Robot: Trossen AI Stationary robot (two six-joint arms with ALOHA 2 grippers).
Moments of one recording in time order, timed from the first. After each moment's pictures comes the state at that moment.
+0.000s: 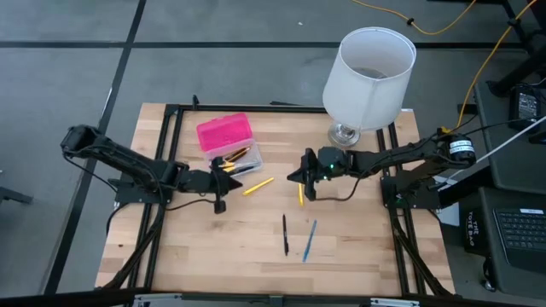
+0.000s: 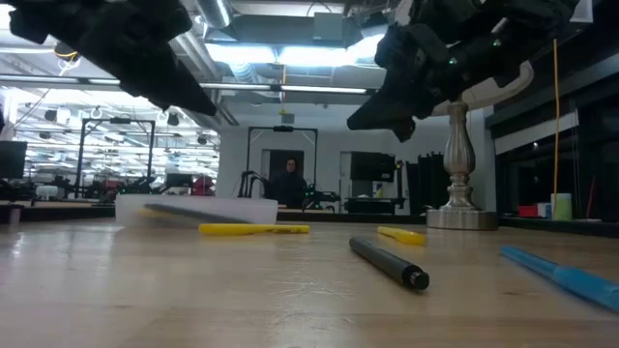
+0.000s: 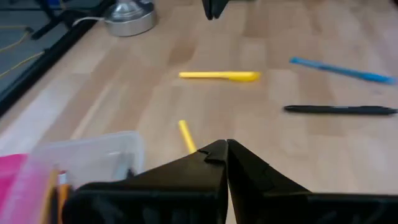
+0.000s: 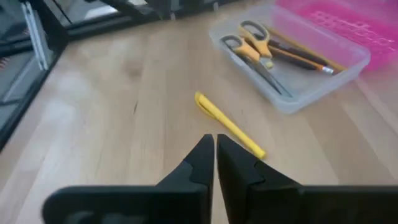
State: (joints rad) left arm -0.25 1.05 0.47 0.04 -0.39 -0.18; right arm -0.06 1.46 0.68 0.31 -0.09 0.20
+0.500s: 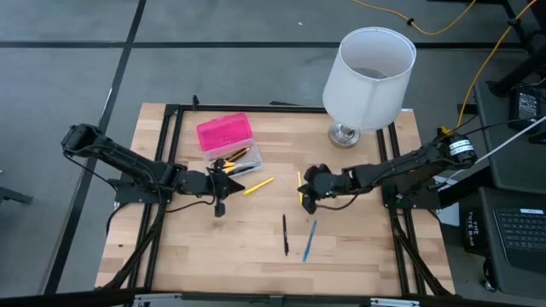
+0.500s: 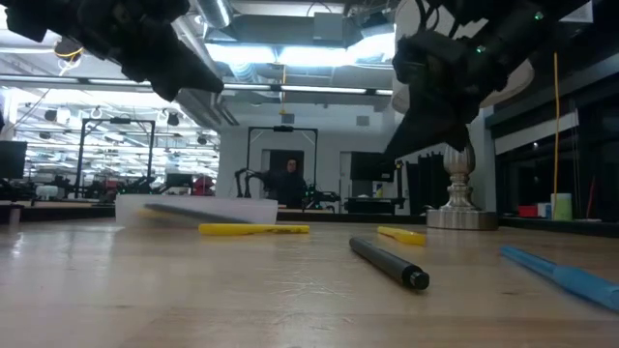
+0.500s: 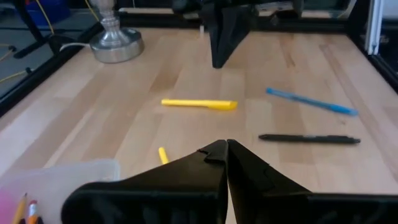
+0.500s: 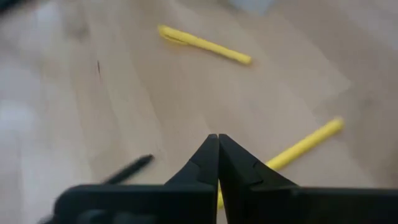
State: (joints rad) left arm -0.28 1.05 0.45 0.17 -0.39 -0.19; right arm 0.17 1.46 0.75 -0.07 0.25 0.63
